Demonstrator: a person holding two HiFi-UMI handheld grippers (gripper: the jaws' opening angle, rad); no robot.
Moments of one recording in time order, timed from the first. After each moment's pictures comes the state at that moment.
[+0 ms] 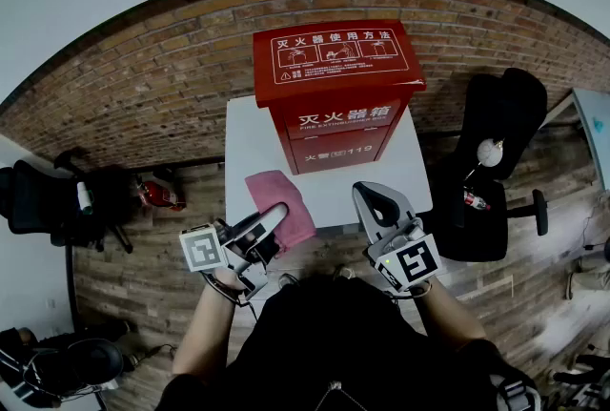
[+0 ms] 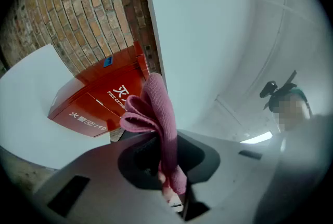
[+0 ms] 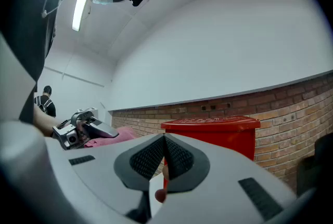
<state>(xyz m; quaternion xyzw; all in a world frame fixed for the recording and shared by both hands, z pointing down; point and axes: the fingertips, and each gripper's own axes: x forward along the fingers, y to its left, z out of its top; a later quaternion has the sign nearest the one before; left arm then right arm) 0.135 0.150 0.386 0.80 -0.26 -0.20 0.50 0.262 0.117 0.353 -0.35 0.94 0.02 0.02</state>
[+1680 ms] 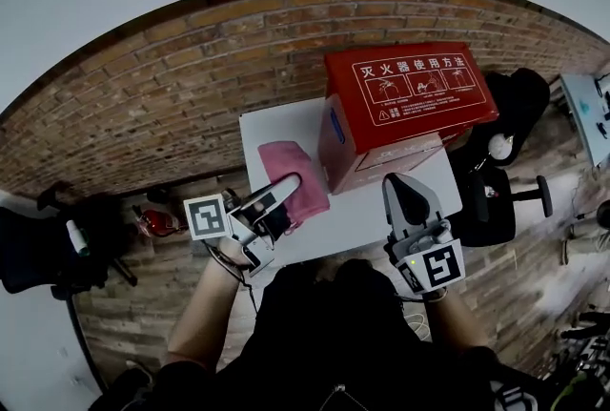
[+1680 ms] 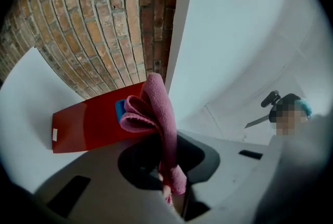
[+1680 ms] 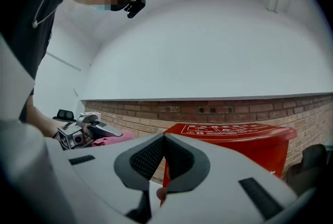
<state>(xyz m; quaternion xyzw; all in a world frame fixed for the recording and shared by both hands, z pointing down) -0.039 -0.009 0.380 0.79 -0.13 -0.21 0.56 0.107 0.015 0.330 -0.48 0.88 0.04 0.00</state>
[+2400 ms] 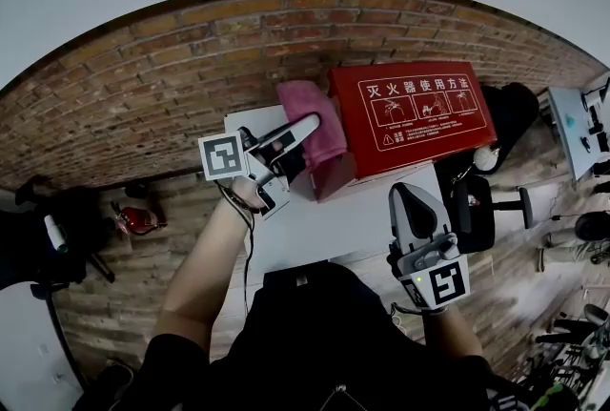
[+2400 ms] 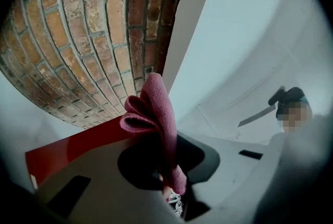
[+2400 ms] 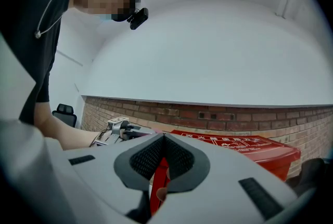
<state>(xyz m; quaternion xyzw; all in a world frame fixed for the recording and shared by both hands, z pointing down) -0.005 -0.141 0.354 0.83 -0.09 -0.24 0.50 0.107 -0.011 0.309 -0.49 0.87 0.05 -0.02</state>
